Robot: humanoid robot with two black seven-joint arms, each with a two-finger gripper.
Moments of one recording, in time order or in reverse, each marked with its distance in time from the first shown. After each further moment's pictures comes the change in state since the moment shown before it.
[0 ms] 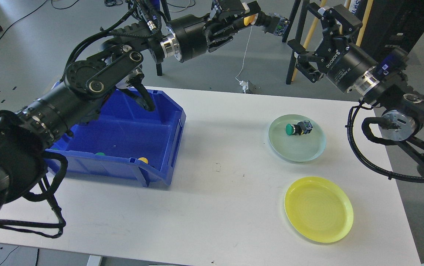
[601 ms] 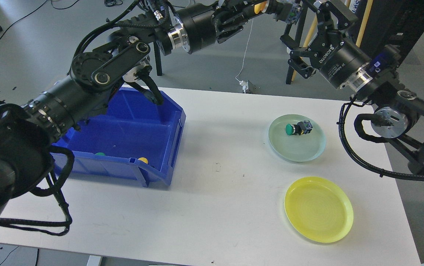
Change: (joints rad) left arm -0.037 -0.041 0.002 0.031 -0.038 0.000 0.003; right arm 0.017 0.035 0.025 0.009 0.049 -0.004 0.000
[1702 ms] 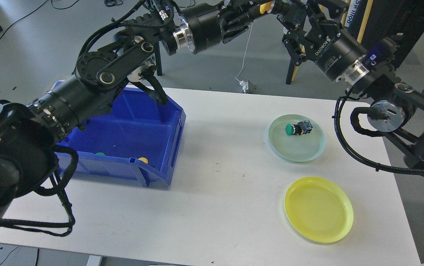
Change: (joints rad) left arm -0.008 -0.014 0.003 0.002 -0.001 0.000 0.002; right arm 0.037 0.016 -0.012 -0.003 0.003 0.008 0.000
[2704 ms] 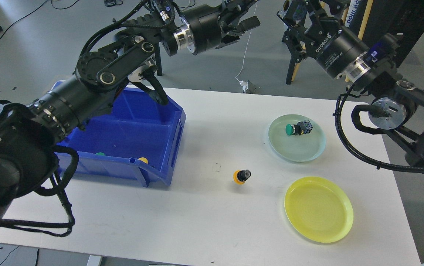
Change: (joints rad) left arm 0.000 0.002 -0.004 -0.002 0.001 0.000 0.027; right arm 0.008 -0.011 -0.003 0.004 0.000 0.001 0.000
